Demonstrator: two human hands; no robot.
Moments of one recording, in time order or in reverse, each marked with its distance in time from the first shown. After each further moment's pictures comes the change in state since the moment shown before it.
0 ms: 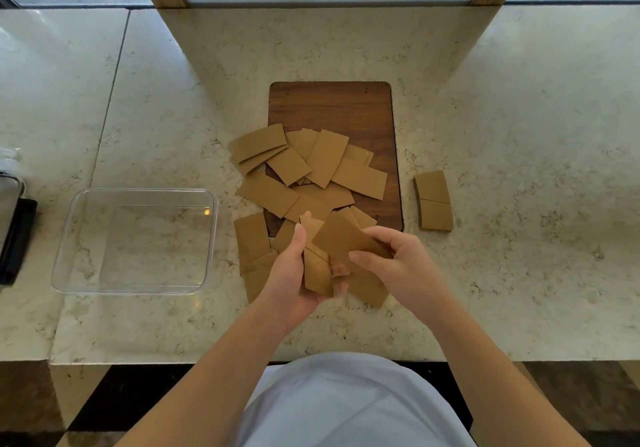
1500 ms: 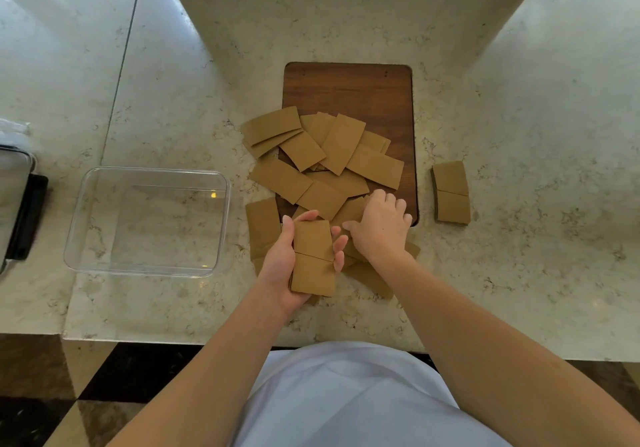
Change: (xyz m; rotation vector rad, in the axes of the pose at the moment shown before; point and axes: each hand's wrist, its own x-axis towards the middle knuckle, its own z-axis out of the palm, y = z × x) left_hand 0.008 0.006 -0.031 -0.244 0.069 0.038; right_hand 0.096 0.048 0.050 -0.978 0.316 0.247
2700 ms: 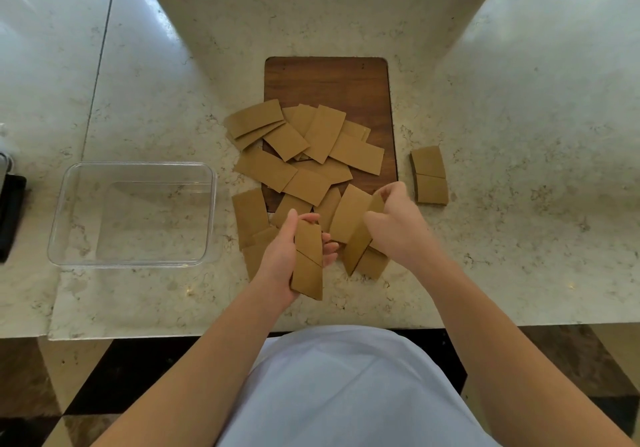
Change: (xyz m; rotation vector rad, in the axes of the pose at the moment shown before) left_hand -0.011 -0.017 0.002 0.356 0.125 0.057; right_hand -0.063 0.032 -0.077 0.532 -0.242 0.020
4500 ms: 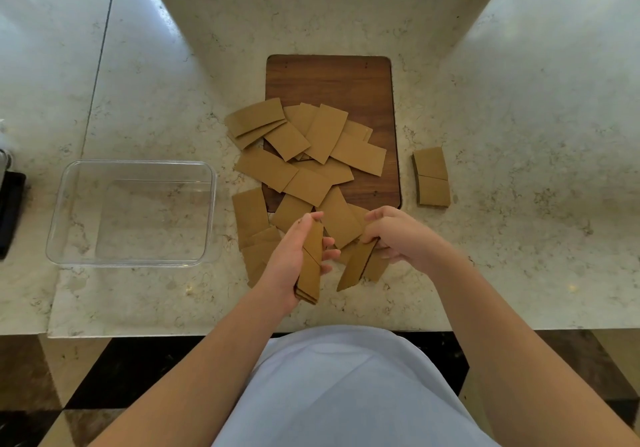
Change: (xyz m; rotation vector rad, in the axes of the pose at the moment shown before) left_hand 0.003 -0.008 0.000 0.143 -0.146 0.067; right_hand 0.024 0.012 -0.007 0.198 -0.368 0.339
